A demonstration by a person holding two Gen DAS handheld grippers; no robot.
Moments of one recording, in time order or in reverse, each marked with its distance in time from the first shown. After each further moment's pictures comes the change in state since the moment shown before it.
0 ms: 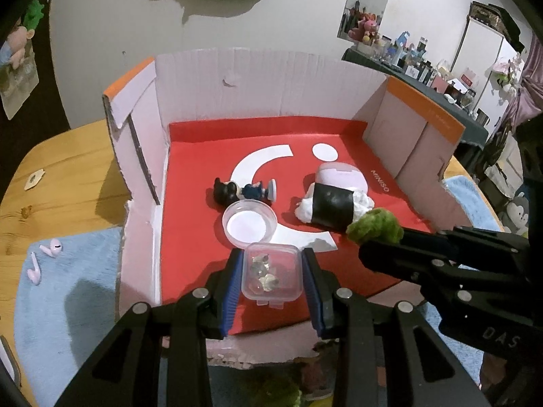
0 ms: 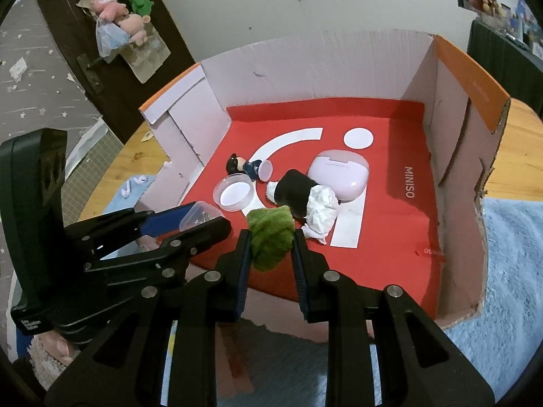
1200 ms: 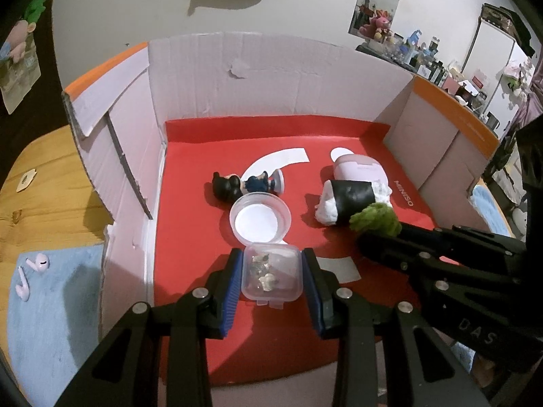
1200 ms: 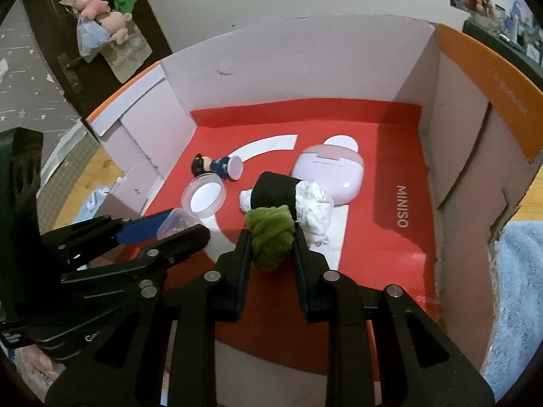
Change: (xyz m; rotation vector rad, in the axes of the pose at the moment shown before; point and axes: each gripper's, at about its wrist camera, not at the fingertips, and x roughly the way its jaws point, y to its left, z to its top) left arm 0.028 0.008 0.015 -0.027 0.019 0.021; right arm 0.030 -0.024 0.017 0.009 0.001 -0.076
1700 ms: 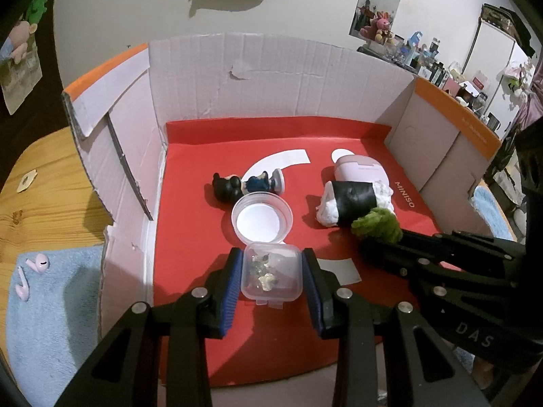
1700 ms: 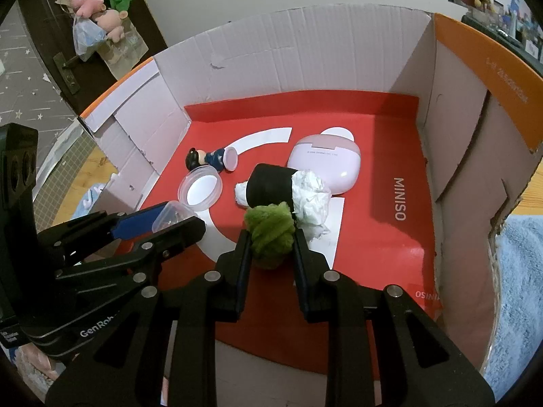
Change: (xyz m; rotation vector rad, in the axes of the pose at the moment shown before) left arm 0.001 0.001 0.001 -0.001 -0.004 0.002; right arm 0.001 -0.004 -0.003 0.004 0.018 0.001
